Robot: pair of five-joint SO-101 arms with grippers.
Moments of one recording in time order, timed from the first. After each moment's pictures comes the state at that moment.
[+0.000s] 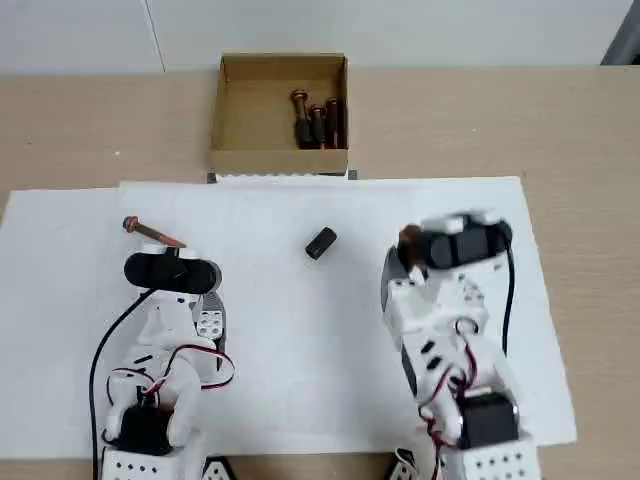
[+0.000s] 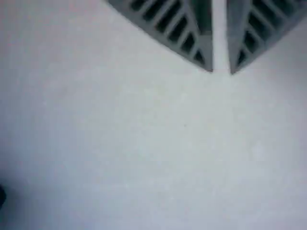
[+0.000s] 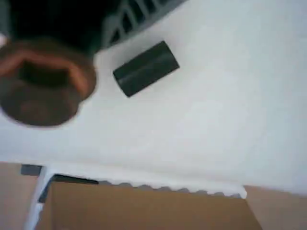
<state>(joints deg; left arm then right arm) 2.8 -103.1 93.8 57.5 4.4 -14.4 -79.7 65.9 48.5 -9.5</state>
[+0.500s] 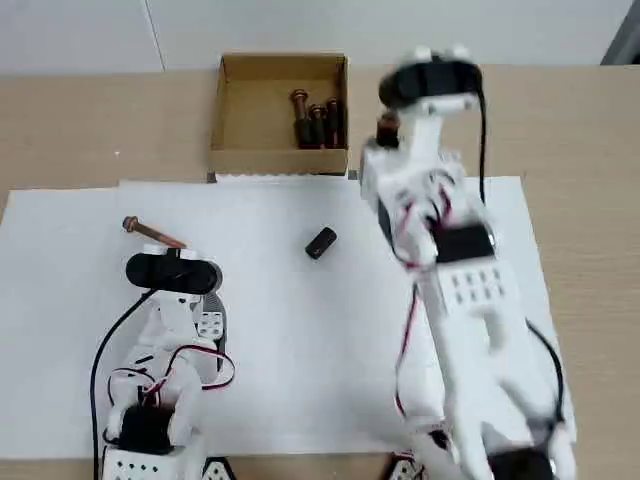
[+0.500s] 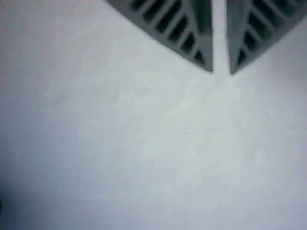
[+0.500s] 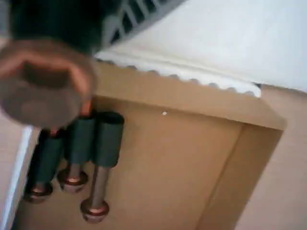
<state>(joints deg) 2.8 -103.1 94.5 57.5 4.4 -14.5 -19.9 19.2 39.1 -9.7</state>
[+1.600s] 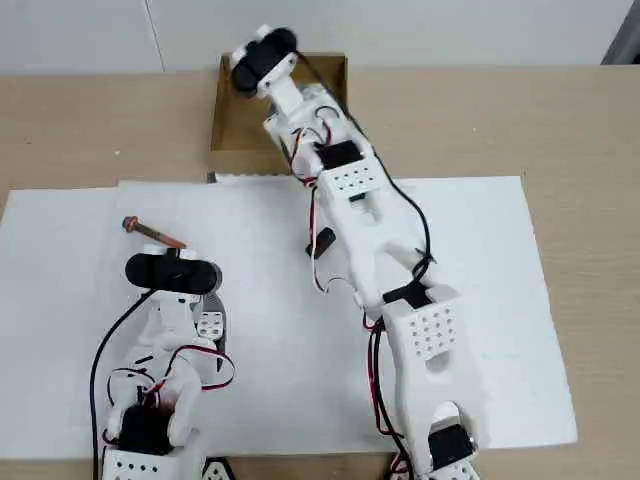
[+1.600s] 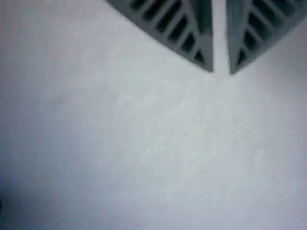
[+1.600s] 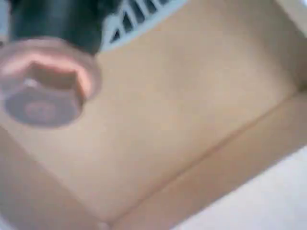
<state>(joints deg) 2.8 -103.1 94.5 57.5 4.4 -25.2 44.7 -36.7 25.8 22.2</state>
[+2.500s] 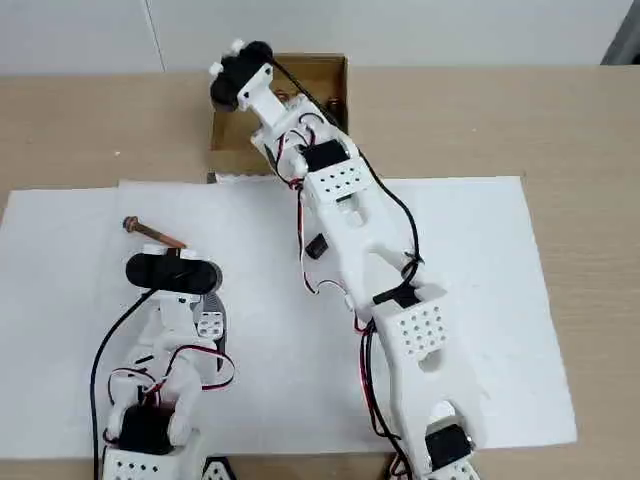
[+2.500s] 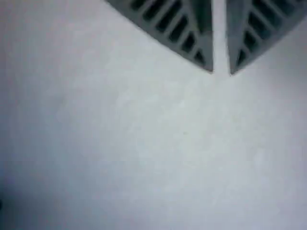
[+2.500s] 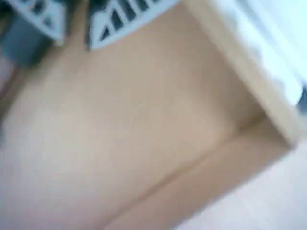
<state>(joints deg) 2.8 -103.1 94.5 57.5 4.4 -27.0 45.2 -42.5 39.2 23.0</state>
